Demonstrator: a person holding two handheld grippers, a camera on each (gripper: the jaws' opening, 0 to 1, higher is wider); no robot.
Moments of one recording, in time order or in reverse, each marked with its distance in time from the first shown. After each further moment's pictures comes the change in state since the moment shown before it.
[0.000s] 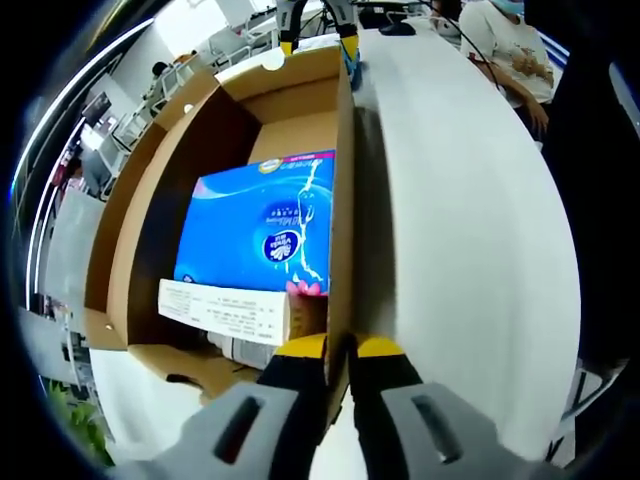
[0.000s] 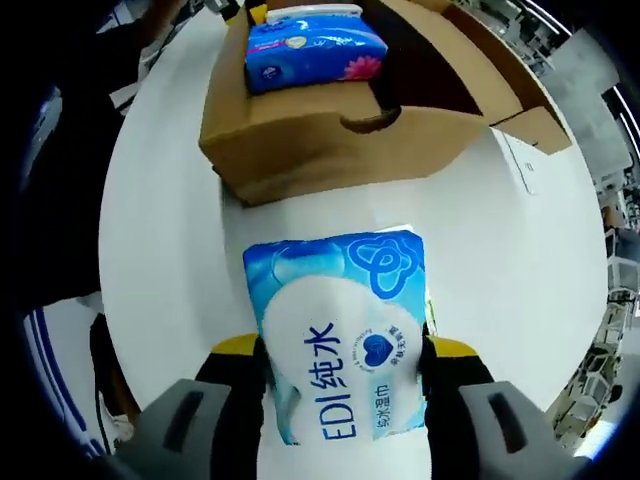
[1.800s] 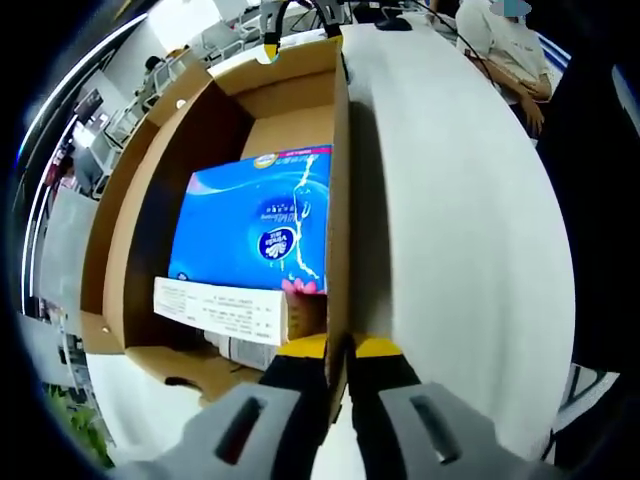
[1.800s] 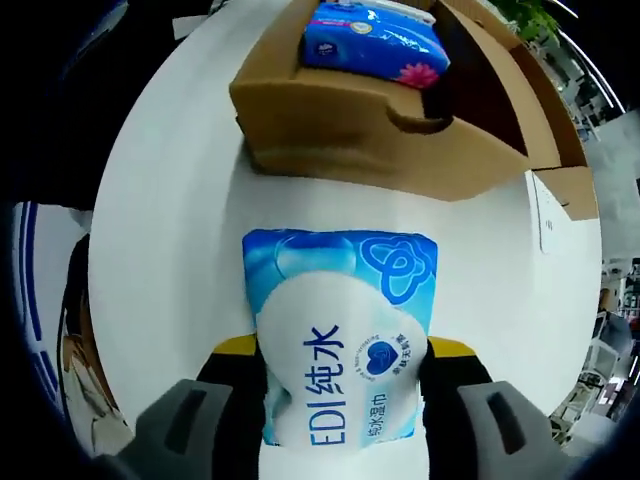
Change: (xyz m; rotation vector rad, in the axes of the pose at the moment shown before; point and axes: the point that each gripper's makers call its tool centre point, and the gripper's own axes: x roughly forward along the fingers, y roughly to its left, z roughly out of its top) left arm 0.000 0.000 -0.003 0.008 0.024 -0.037; right arm 0.005 -0.017 0.002 -0.327 0.011 -0.011
